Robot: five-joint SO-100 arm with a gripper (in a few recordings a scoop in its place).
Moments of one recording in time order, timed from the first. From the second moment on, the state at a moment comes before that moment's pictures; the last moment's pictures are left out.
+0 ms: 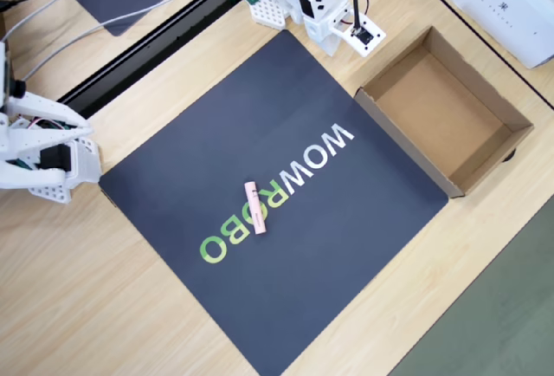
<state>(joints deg) -4.5 186.9 178.8 74.9 -88.2</state>
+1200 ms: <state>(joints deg) -3.3 186.3 169.9 68.0 -88.9</state>
